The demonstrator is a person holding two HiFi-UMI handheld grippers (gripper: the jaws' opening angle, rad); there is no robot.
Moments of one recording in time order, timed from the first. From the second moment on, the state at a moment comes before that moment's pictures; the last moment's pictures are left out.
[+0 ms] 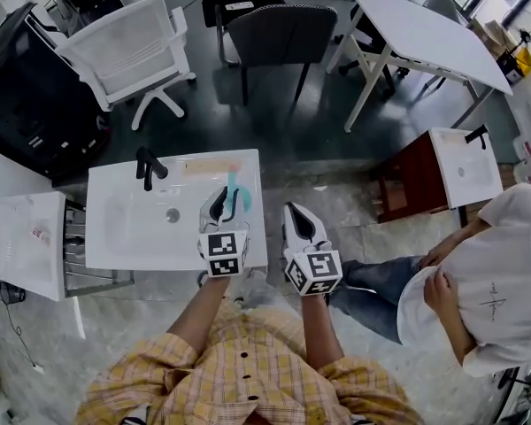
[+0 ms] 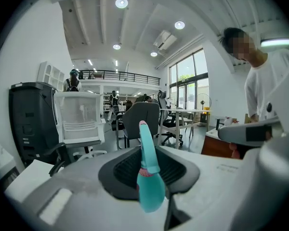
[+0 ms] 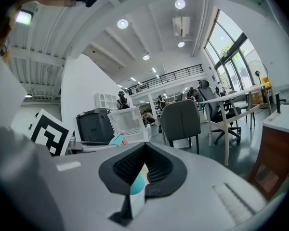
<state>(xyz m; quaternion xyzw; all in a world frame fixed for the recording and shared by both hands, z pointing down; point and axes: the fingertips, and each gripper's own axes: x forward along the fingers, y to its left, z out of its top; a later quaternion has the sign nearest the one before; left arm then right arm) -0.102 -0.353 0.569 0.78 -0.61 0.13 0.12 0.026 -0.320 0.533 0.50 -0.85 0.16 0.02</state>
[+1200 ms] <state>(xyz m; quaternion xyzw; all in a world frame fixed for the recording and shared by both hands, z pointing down) -0.098 -0.252 0.474 0.80 -0.59 0.06 0.06 0.035 -0.244 0.461 0.51 -0.85 0.10 -0.01</state>
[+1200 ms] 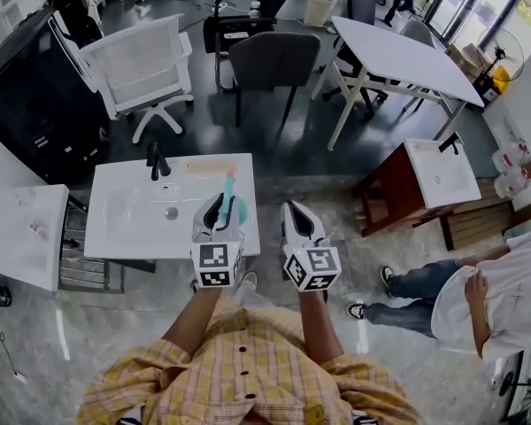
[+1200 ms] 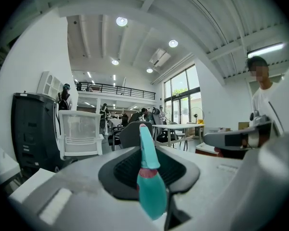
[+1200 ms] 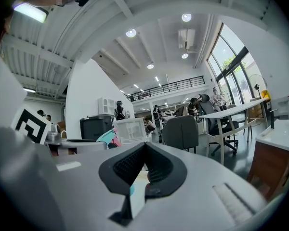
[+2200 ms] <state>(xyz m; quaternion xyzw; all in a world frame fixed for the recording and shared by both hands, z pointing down) -0.094 -0.215 0.461 0.81 -0.59 0.04 0.05 0.039 -0.213 0.445 0.51 -0.85 0.09 -0.01</state>
